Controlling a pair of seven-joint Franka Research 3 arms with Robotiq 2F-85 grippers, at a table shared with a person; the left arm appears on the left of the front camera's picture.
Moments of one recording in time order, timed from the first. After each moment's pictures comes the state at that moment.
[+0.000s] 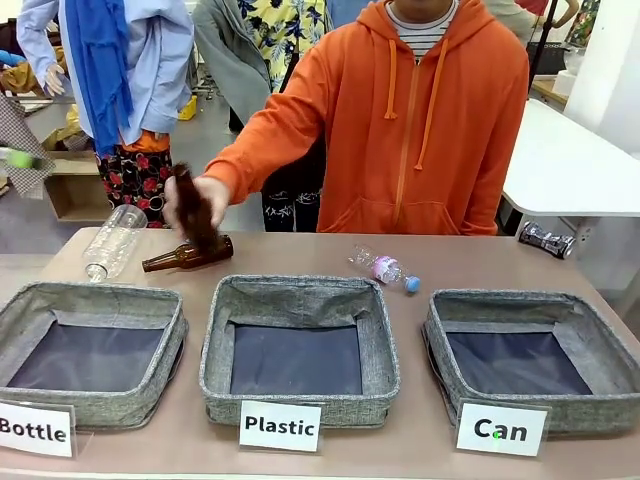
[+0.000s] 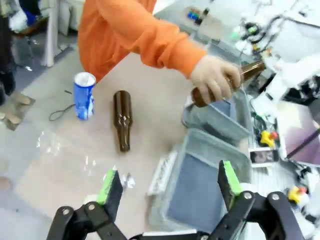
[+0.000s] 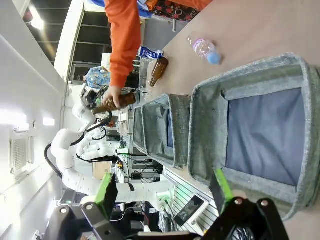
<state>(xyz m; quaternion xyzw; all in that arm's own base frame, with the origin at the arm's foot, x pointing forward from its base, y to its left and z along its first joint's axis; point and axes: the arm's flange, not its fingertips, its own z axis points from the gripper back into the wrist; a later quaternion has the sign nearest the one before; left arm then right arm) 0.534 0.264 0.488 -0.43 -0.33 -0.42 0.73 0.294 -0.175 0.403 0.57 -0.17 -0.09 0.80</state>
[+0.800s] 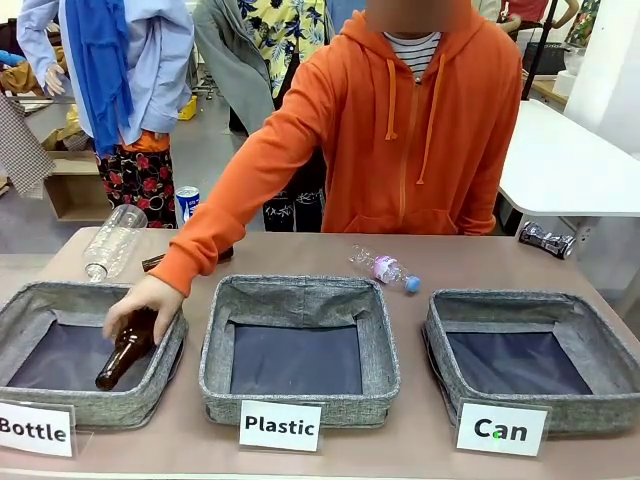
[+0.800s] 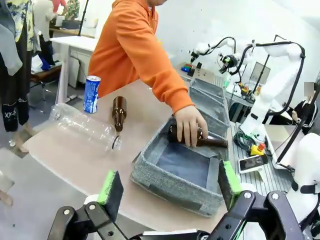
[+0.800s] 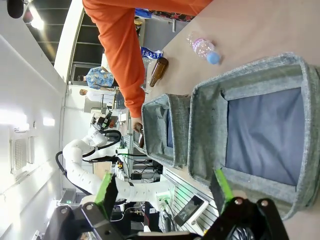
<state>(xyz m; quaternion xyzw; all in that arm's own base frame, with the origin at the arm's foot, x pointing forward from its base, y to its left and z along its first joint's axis) 0.398 0.420 0.389 -0.49 -0.45 -0.35 0.66 0.293 -0.175 0.403 0.57 -0.17 -0.09 0.80</state>
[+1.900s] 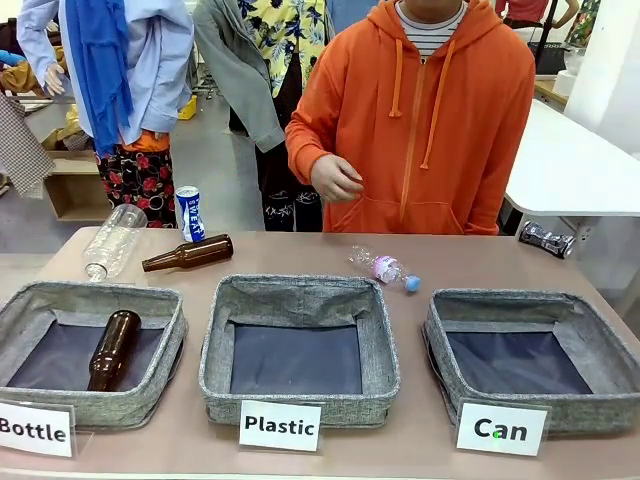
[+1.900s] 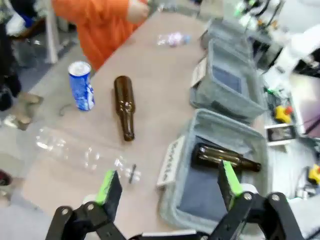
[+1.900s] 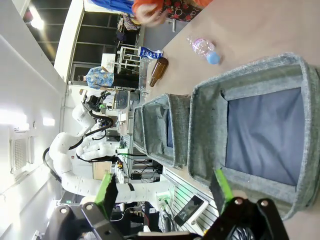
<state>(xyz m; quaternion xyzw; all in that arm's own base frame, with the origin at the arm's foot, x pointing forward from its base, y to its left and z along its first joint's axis) 0.537 0.213 0.474 -0.36 -0.32 -0.47 0.74 0.294 -0.175 0.403 0.57 -0.17 -0.09 0.80</state>
